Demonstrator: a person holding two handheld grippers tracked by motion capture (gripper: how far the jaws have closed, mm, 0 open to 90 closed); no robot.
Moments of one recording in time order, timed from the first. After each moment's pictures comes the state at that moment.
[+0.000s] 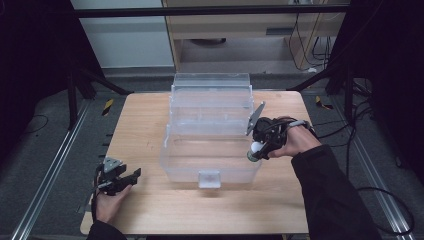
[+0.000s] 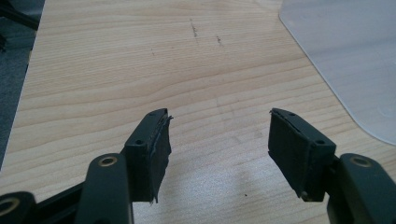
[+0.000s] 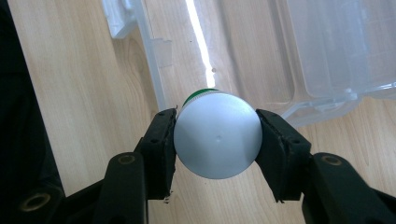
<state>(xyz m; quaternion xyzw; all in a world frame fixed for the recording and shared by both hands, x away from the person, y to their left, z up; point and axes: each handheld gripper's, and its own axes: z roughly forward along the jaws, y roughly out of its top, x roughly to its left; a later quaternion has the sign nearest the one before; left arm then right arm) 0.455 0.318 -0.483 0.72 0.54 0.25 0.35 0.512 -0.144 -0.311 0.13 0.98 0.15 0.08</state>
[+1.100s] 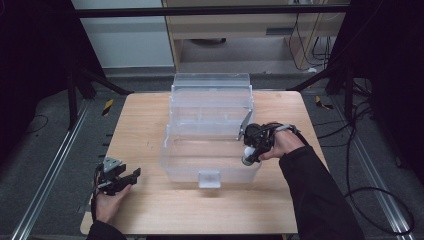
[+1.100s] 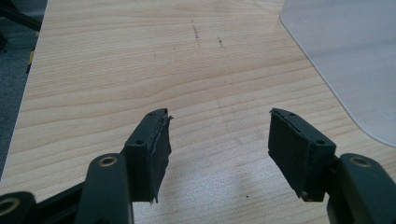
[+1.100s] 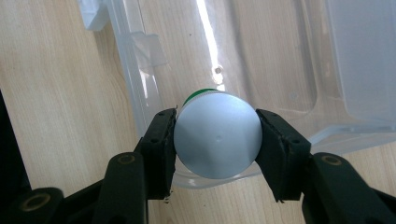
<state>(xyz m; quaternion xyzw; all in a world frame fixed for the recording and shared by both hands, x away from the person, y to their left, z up) 0.455 0.318 -0.482 0.72 0.54 0.25 0.35 0.533 -0.130 -0.356 0.12 0.98 0.13 0.06</state>
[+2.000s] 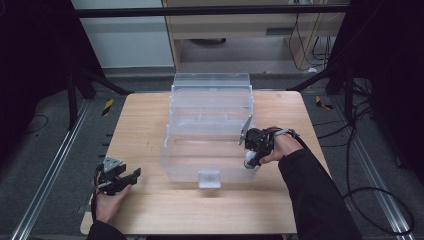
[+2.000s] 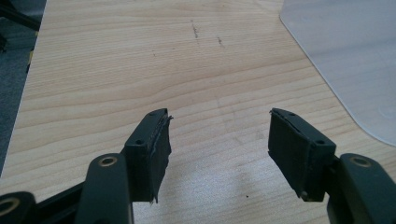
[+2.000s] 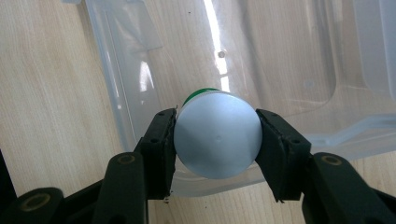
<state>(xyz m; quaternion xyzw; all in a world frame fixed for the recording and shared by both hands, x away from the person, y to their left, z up) 0.455 0.319 -0.483 0.72 0.54 0.25 0.35 0.539 -0.134 -0.381 0.13 0.98 0.11 0.05</state>
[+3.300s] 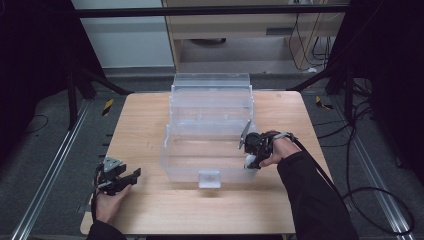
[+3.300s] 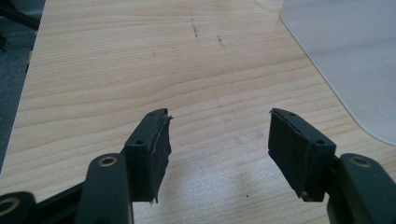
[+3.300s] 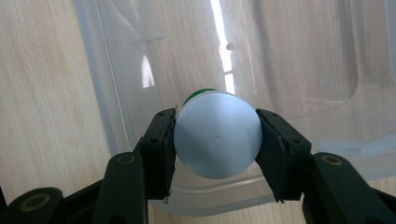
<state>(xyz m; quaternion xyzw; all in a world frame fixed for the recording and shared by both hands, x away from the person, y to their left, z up) 0.455 0.319 -0.483 0.72 0.54 0.25 0.35 0.539 -0.135 -0.399 0.12 0.99 0.11 0.04</state>
